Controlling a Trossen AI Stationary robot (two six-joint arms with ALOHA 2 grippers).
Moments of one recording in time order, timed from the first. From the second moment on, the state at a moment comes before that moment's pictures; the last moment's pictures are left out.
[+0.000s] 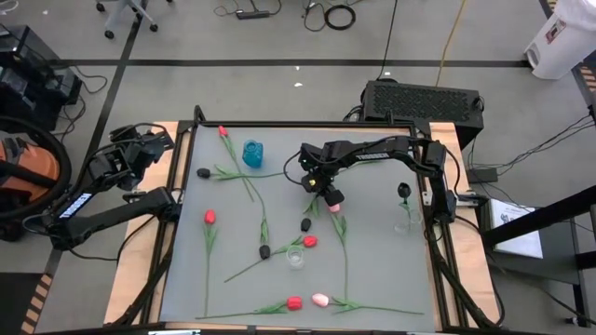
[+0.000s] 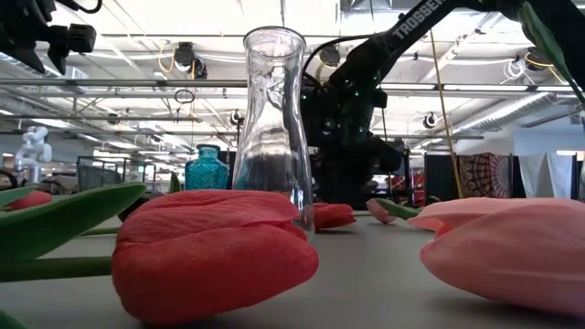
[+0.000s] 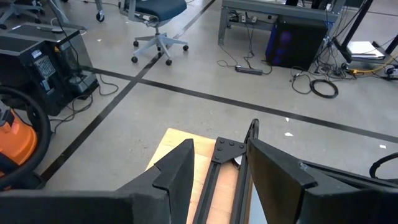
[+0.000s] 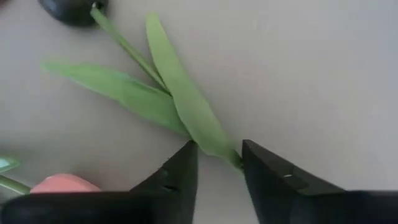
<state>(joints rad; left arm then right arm) 0.62 0.46 0.86 -1.27 -0.99 -0.88 -0.31 2.04 1.38 -0.65 -0.31 -0.80</state>
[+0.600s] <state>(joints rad) 0.62 0.46 0.86 -1.27 -0.99 -0.88 -0.31 2.04 1.38 -0.67 -0.26 -0.85</state>
